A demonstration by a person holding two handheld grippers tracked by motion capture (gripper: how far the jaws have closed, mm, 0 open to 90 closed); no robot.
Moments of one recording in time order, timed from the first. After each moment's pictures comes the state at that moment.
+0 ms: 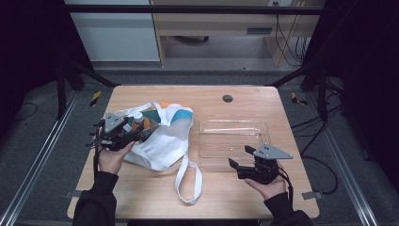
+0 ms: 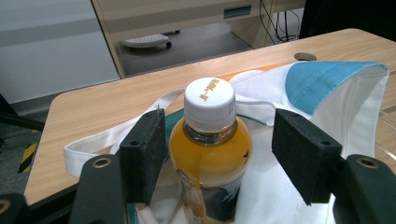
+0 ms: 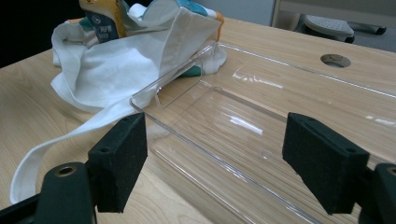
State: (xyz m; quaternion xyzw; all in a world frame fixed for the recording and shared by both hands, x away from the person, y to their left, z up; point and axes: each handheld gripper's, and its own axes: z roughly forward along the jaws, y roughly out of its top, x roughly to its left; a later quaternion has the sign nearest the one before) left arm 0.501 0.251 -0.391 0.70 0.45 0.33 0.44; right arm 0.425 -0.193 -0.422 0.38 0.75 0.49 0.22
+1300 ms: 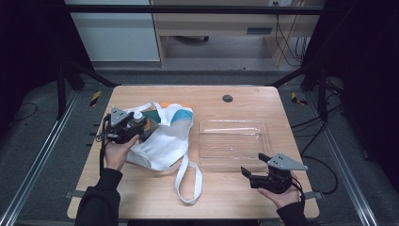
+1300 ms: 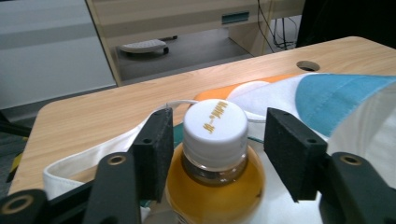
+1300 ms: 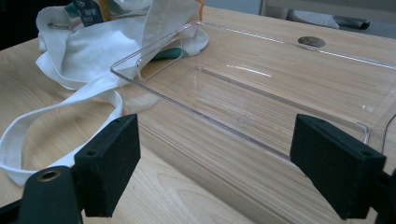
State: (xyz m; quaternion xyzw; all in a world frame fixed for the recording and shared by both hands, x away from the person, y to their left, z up) left arm 0.528 0.245 -0.399 0.69 0.45 0.33 0.45; right arm 0.406 -0.228 -0.440 0.39 0.74 0.49 0.23
